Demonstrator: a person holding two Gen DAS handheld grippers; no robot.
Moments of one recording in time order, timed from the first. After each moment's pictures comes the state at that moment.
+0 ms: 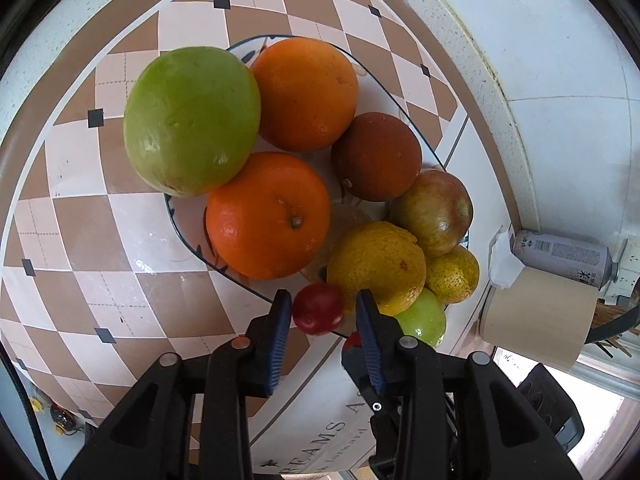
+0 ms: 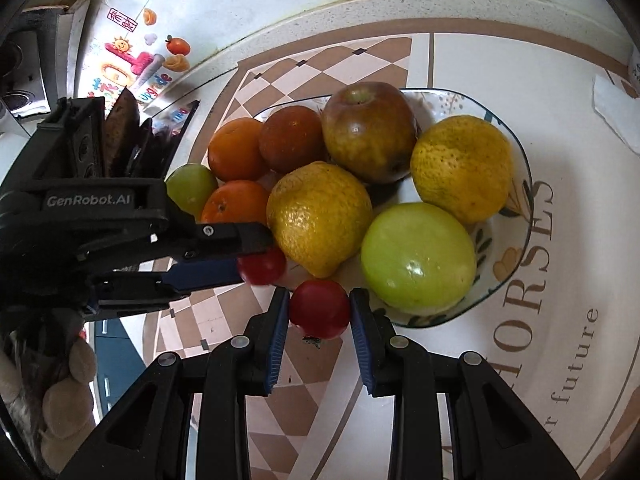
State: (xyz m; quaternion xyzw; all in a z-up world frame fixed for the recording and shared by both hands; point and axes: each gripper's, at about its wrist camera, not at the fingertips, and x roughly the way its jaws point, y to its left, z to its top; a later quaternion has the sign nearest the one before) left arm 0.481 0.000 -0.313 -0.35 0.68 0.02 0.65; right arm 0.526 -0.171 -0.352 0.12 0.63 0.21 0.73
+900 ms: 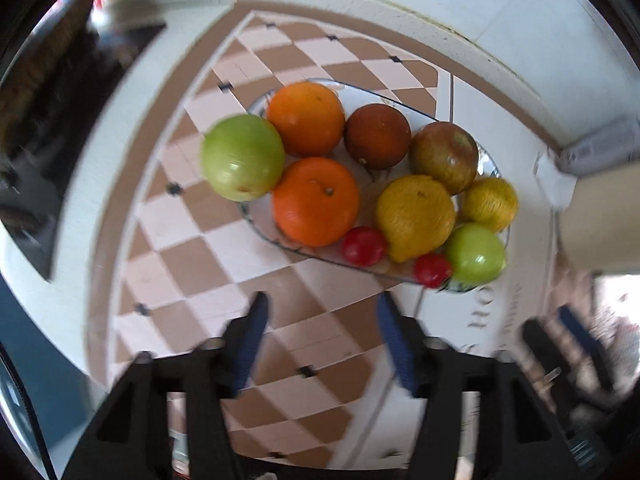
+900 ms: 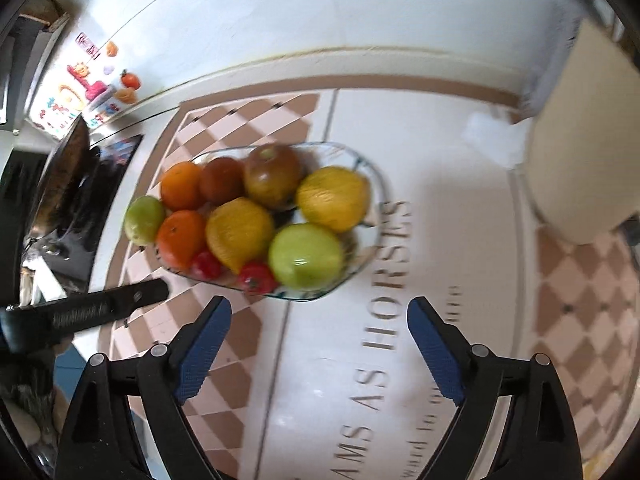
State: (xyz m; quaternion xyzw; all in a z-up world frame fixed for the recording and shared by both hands) left arm 0.442 -0.034 -0.258 -0.09 0.66 0.04 0.74; right arm 0.497 -0.223 -0.273 0.05 0.60 0.07 0.79
